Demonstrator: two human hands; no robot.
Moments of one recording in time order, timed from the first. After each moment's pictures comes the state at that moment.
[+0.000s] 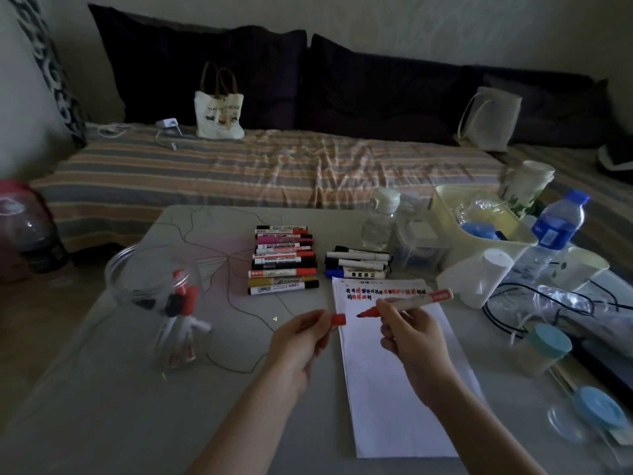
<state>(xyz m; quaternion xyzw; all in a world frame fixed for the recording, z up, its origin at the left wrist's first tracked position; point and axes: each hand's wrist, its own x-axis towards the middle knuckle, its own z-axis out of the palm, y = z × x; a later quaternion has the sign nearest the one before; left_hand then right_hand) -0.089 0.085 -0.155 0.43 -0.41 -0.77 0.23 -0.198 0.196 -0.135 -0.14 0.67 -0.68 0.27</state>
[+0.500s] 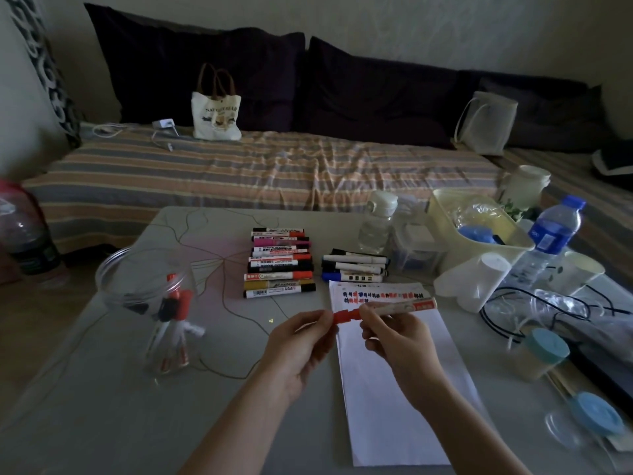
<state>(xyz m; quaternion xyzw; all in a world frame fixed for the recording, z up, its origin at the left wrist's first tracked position) -0.087 0.084 -0.145 0.38 -0.38 -0.81 0.22 -0.189 0.190 -0.130 -0.17 0.66 -0.68 0.28</state>
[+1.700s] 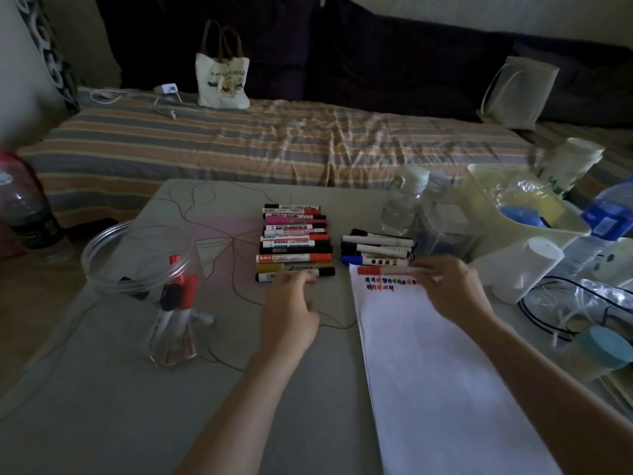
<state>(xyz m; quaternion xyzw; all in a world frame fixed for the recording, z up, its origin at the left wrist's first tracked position) -0.097 0.018 -0.189 0.39 -0.83 -0.32 0.25 -0.311 0.155 -0.164 -0.38 0.88 -0.29 -0.03</state>
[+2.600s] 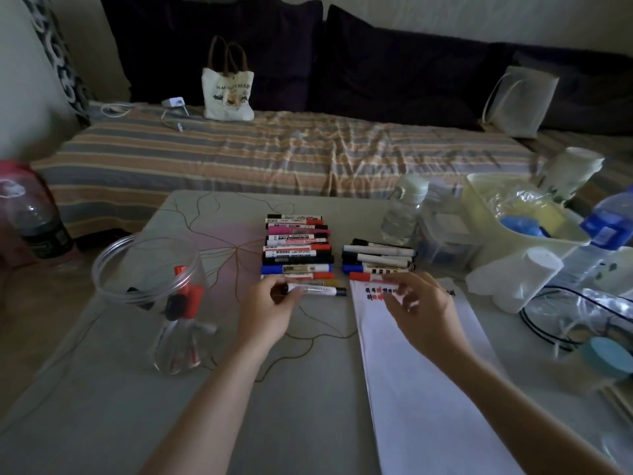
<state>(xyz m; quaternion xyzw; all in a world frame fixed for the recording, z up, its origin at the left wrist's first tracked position) -0.080 -0.007 -0.175 0.41 -0.73 -0.46 0.29 -0.248 0.154 -0.158 -0.43 0.82 -0.38 -0.01</state>
